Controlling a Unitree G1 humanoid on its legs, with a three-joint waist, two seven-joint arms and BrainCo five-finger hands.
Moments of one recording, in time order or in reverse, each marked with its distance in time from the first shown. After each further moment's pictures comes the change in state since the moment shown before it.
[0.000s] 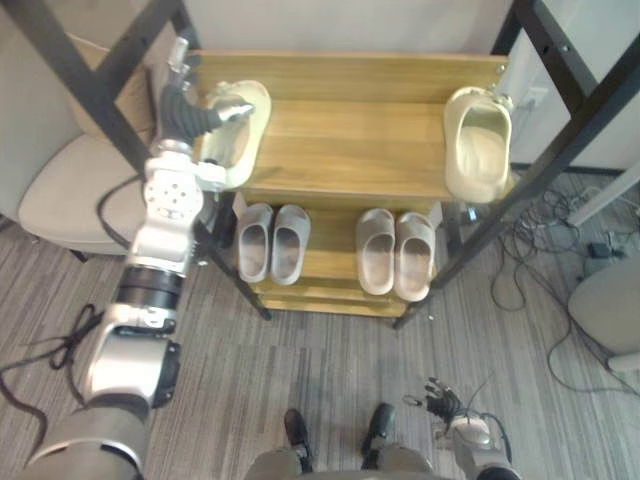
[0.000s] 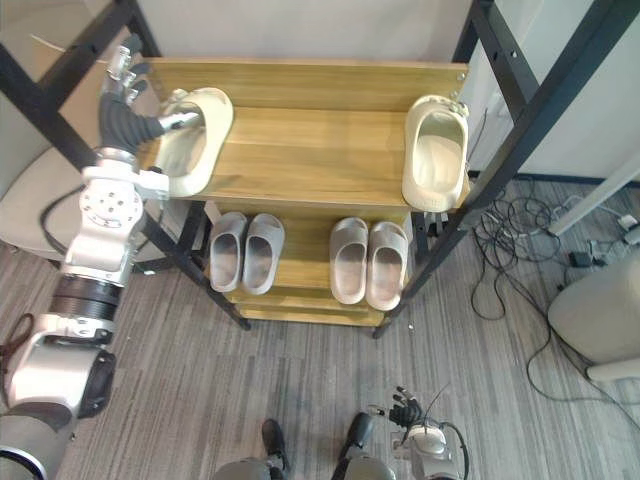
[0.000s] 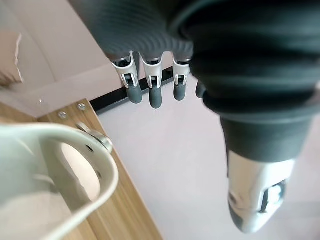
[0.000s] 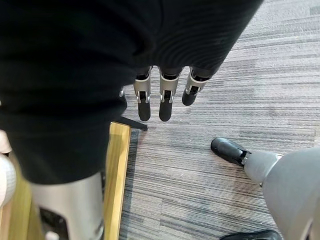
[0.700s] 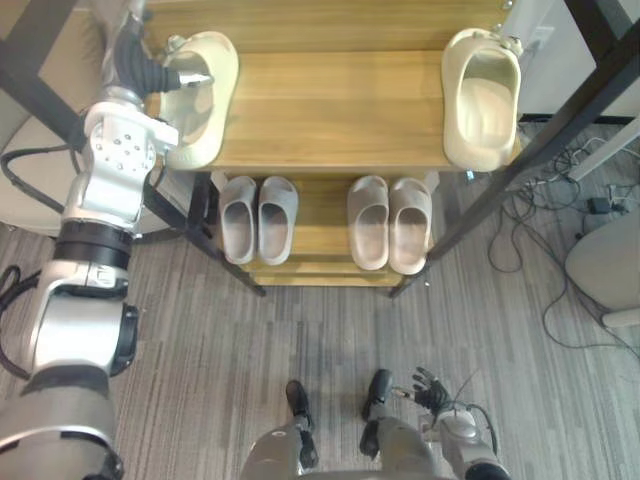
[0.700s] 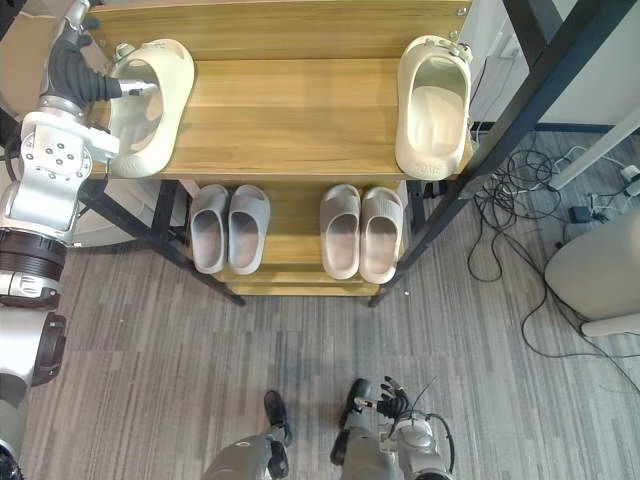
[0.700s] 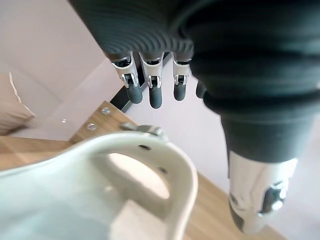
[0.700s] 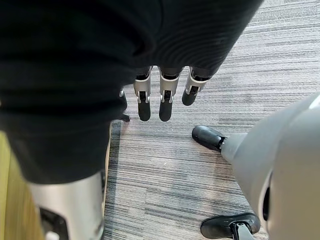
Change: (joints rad) left arm -0.159 0.162 -0.097 0.192 0.199 0.045 -0.050; right arm 0.001 0.041 0.045 -0.056 0.001 -0.011 -0.020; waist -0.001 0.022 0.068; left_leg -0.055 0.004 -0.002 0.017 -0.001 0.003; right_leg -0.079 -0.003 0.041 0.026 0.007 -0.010
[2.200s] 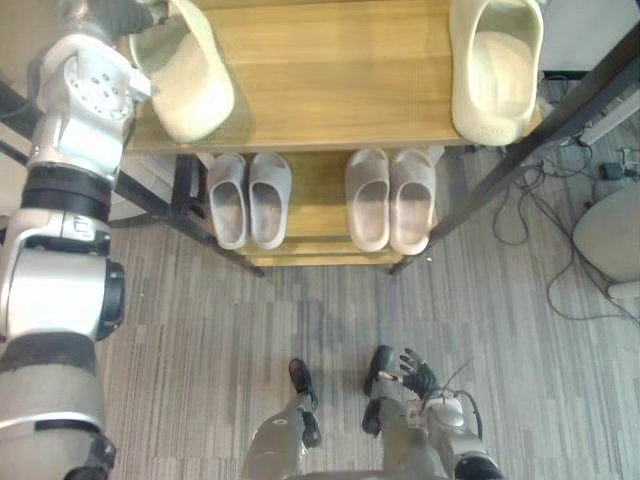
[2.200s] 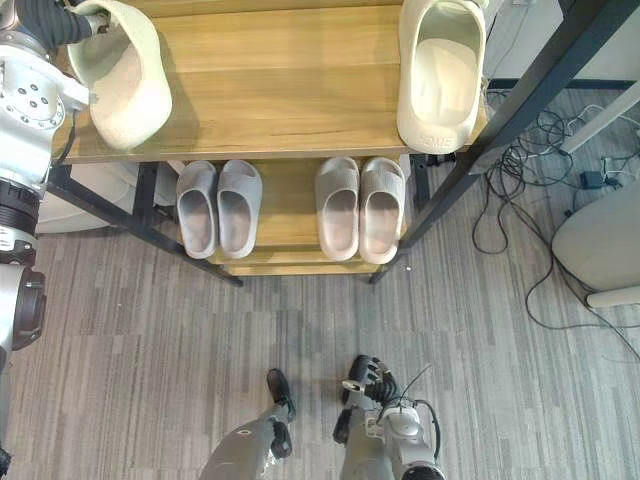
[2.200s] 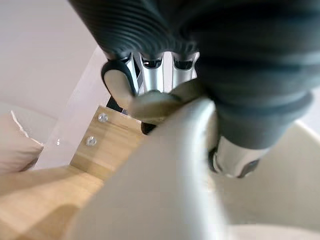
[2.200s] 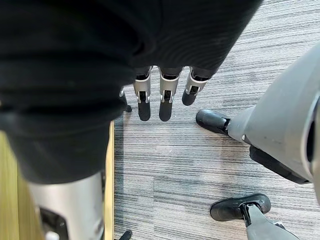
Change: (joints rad) left arm -0.222 0.030 -0.078 0.112 0.164 0.064 0.027; right arm -0.003 0.031 0.074 -0.094 0.079 -0.016 -0.017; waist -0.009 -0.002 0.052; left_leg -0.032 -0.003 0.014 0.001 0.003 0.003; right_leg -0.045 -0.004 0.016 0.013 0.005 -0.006
